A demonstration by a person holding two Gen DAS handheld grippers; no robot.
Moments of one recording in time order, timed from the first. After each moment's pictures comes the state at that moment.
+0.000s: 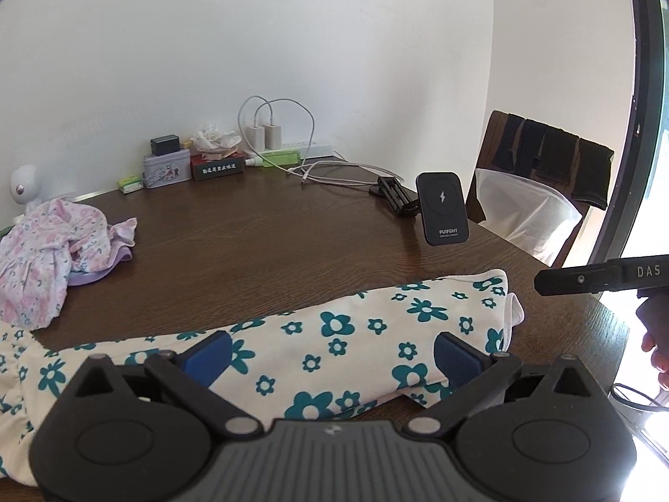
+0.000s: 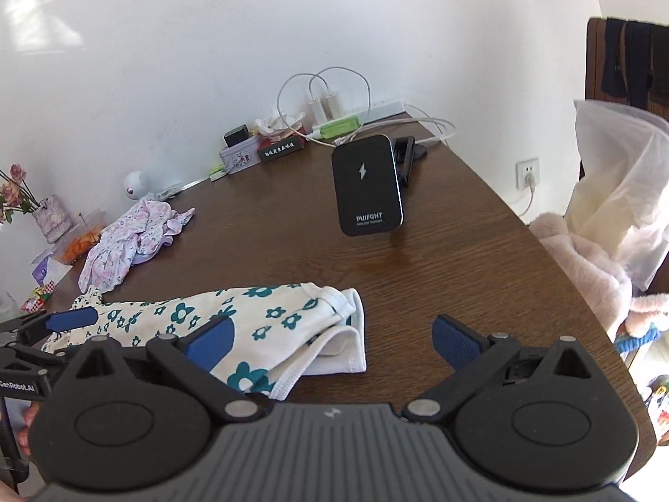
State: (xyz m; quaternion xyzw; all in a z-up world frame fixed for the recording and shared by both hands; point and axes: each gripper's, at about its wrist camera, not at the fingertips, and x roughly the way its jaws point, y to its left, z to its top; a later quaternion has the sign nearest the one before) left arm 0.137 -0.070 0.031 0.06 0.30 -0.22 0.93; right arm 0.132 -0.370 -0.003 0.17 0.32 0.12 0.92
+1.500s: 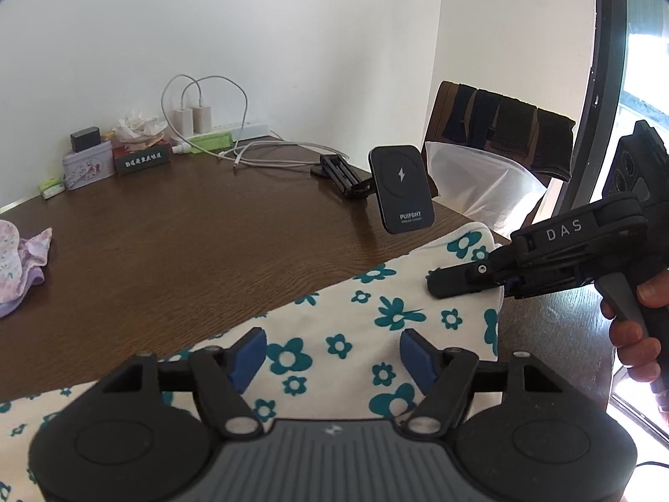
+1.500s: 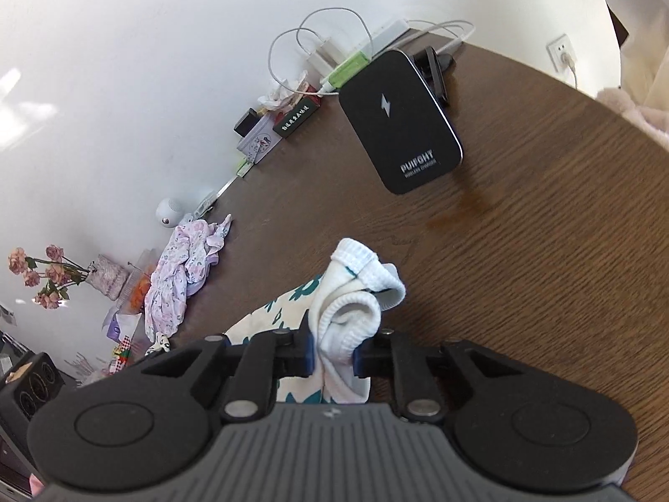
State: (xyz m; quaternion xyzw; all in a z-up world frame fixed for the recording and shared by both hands) left arm 0.187 -0.092 0.006 0.07 0.31 -0.30 0.90; right arm 0.195 -0.360 -0.033 0.32 0.37 0.17 0.85
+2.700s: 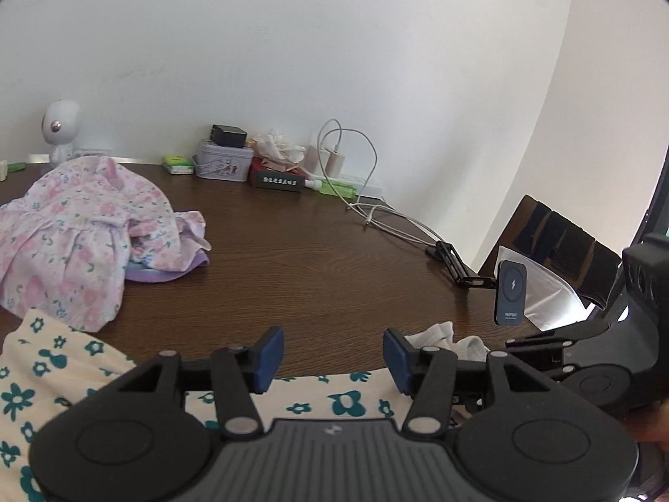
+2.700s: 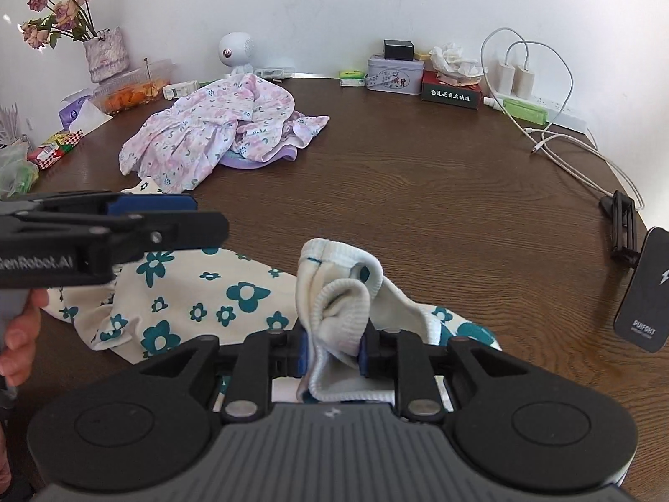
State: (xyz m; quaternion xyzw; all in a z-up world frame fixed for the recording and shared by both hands) left arm 0.209 0.089 0.032 -0.09 0.28 -0.23 0.93; right arm 0.211 -0.126 0.015 -0.06 0.39 0.21 0.90
